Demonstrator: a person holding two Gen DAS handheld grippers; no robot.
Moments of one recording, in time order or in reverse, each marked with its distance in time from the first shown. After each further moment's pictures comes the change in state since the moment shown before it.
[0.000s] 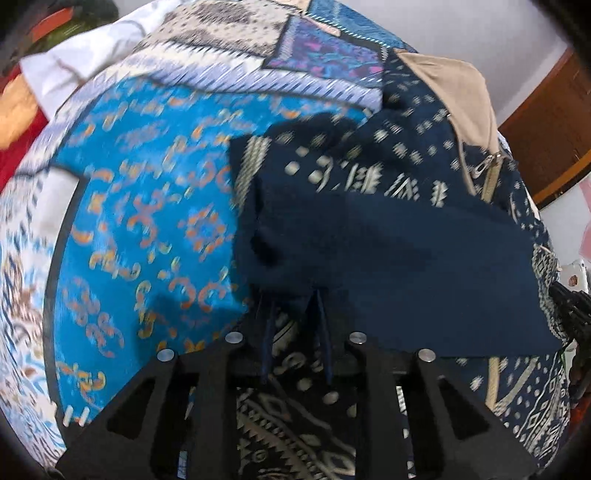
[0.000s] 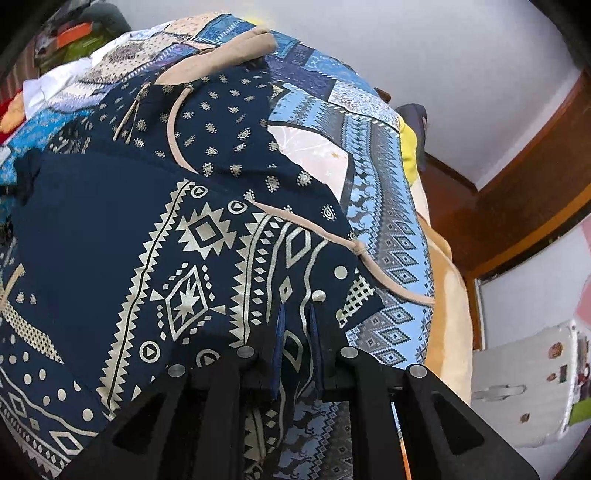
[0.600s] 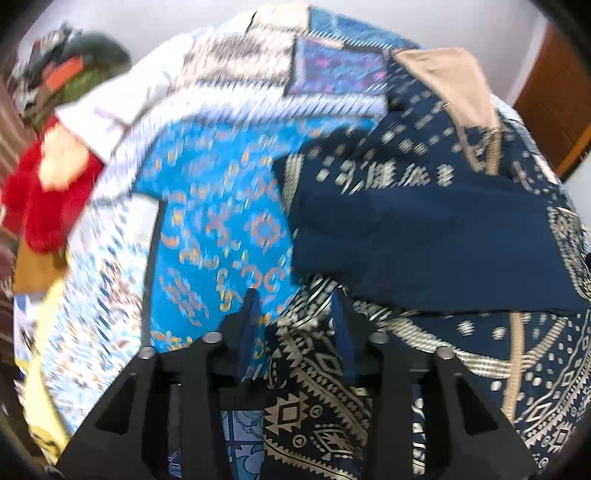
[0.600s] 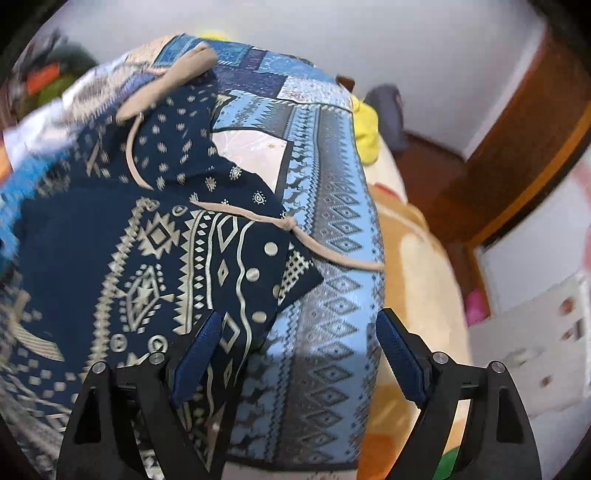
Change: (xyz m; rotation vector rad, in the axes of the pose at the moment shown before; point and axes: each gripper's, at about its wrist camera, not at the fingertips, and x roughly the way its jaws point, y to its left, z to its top) left arm -0.063 -0.022 -0.029 0.149 -0.064 0.196; right arm -0.012 -0.050 -0.016 0.182 0.004 0.042
